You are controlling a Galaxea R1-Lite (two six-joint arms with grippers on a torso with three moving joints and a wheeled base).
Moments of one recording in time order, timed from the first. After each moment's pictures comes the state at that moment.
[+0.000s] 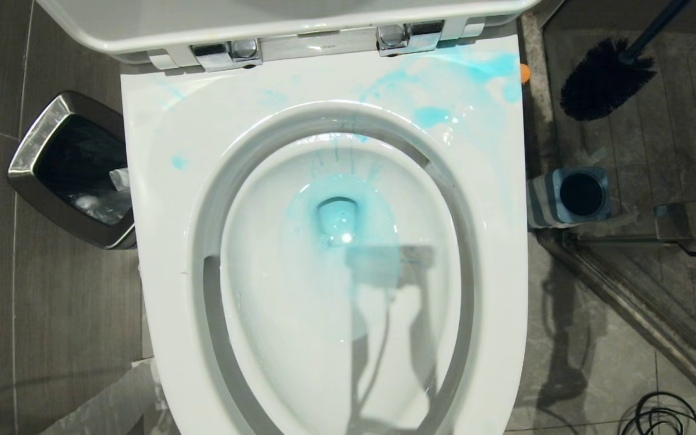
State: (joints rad) left arm 0.00 0.00 0.00 0.00 0.00 0.01; right arm 0.21 1.41 -1.68 -0.18 -0.09 -0.19
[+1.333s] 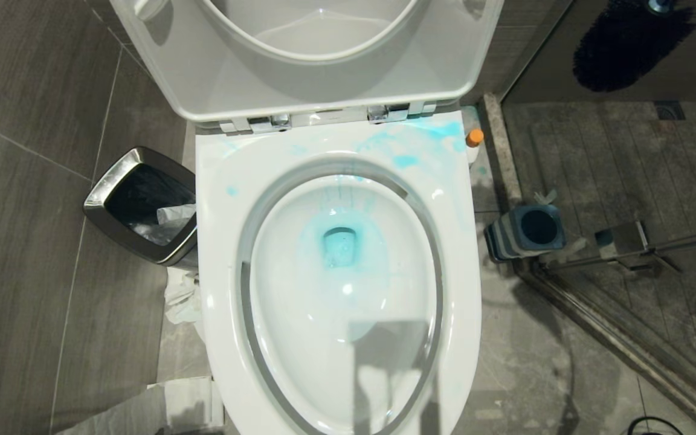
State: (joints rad) left arm 0.00 0.00 0.00 0.00 0.00 0.01; right arm 0.67 1.40 -1.93 0.01 -0.52 -0.38
